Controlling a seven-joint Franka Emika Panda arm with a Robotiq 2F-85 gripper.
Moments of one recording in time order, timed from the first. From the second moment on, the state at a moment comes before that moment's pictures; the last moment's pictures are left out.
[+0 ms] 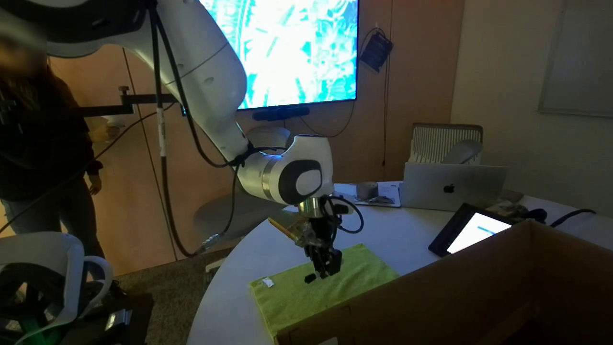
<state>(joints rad) 0.39 0.73 0.00 -1.83 -0.17 2.56 0.25</state>
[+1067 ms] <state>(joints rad) 0.46 0.80 -0.13 -1.85 -0.27 2.57 0.43</state>
